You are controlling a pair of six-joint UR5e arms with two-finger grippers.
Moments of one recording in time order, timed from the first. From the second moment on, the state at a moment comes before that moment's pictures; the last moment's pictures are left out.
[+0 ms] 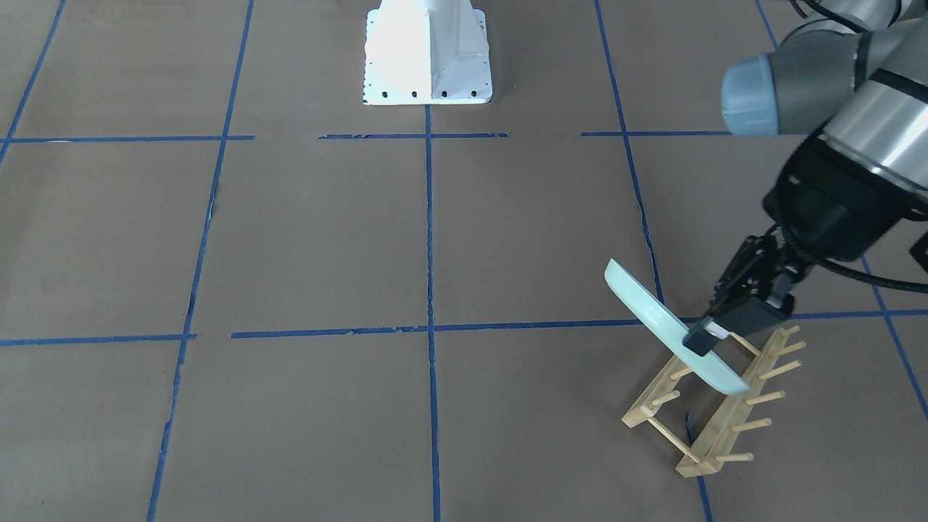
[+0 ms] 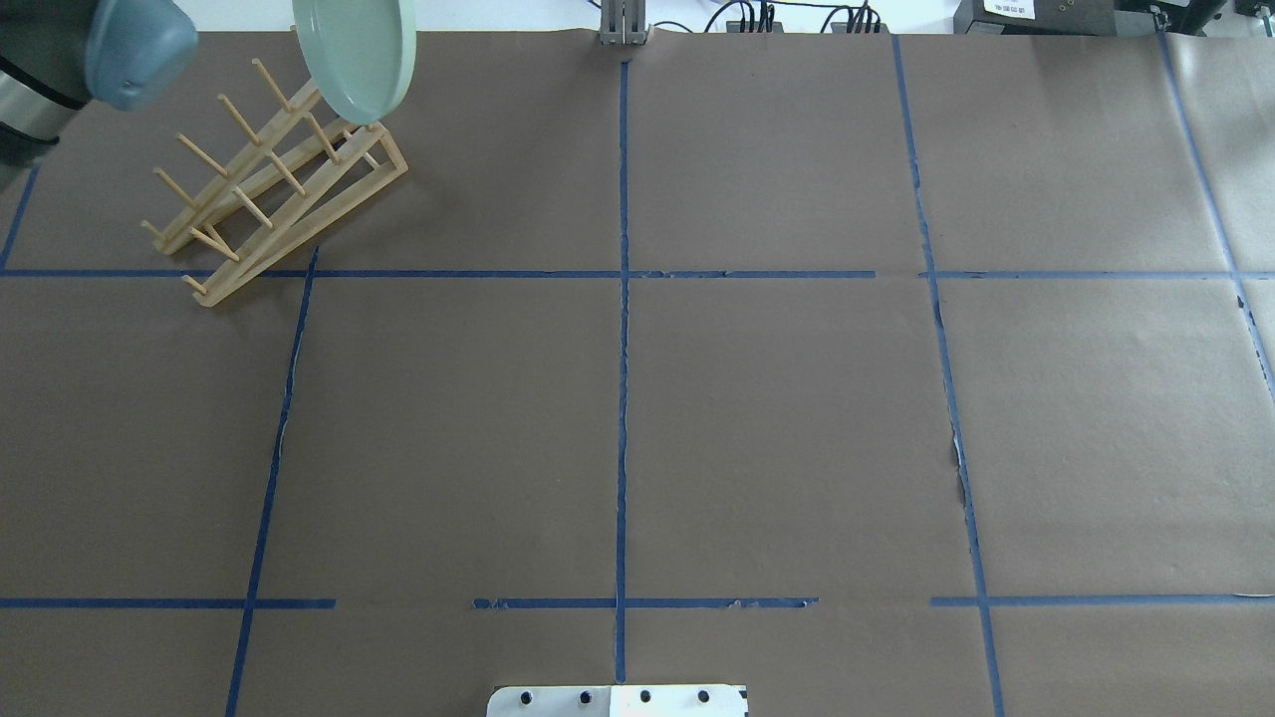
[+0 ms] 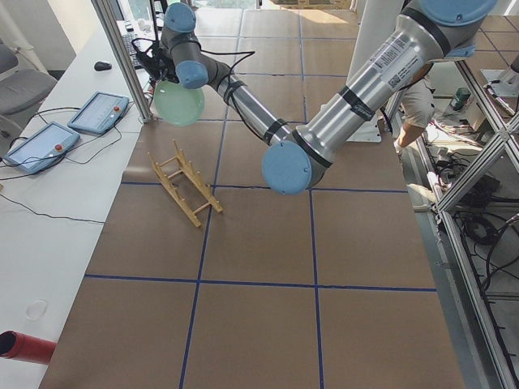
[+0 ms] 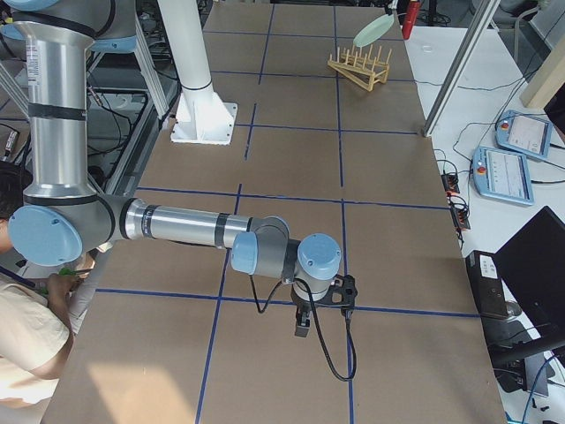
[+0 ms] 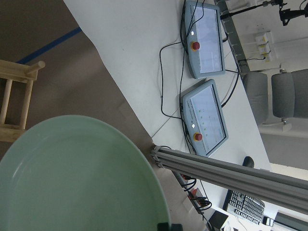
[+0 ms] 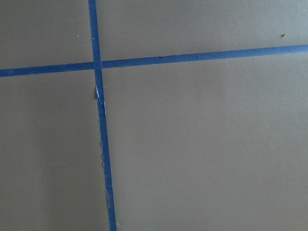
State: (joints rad) left arm -1.12 -2.38 -1.57 -1.87 -2.18 -1.92; right arm 1.62 -1.62 1.56 -1.62 2.32 -0.02
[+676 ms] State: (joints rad) left arm -0.61 -2.49 -1.49 -1.24 -1.83 -1.65; right arm 1.62 -1.62 1.56 -1.62 2.32 -0.02
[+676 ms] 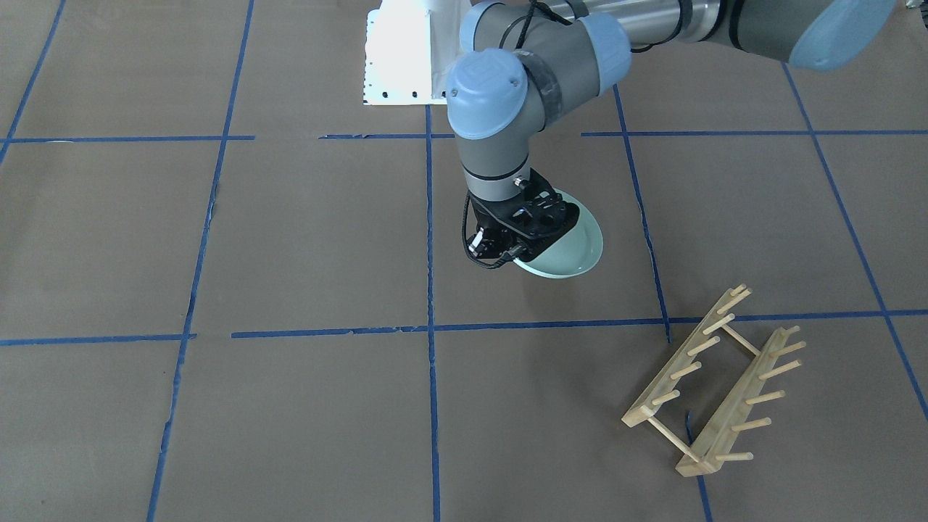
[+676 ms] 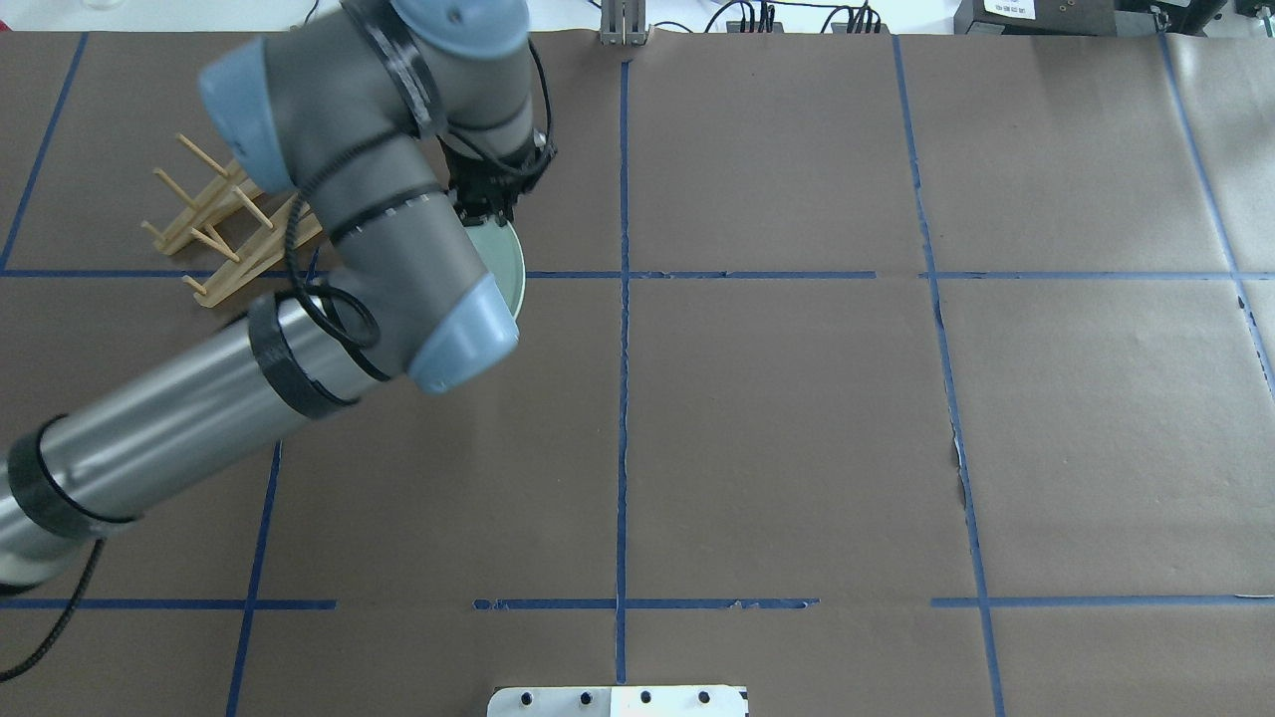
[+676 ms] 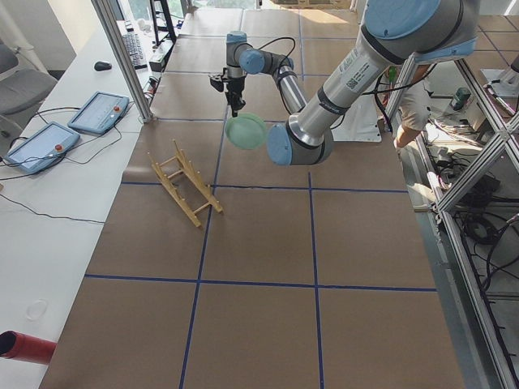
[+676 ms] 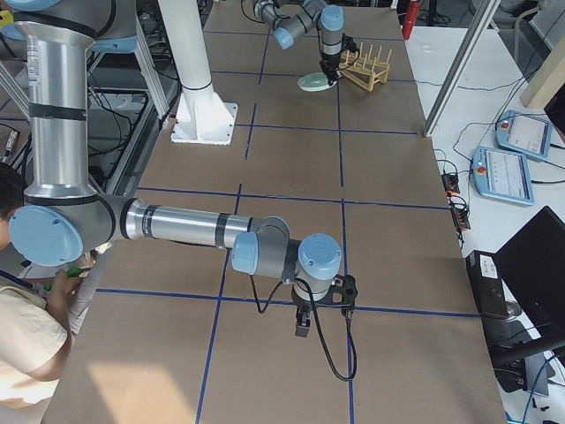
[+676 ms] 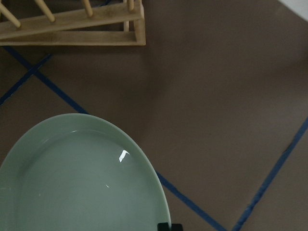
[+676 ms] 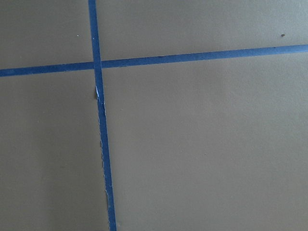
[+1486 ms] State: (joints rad) left arm -0.49 -2.44 -1.44 -1.23 -1.77 -1.61; right arm 1.62 -1.62 1.56 -1.62 2.32 -0.02
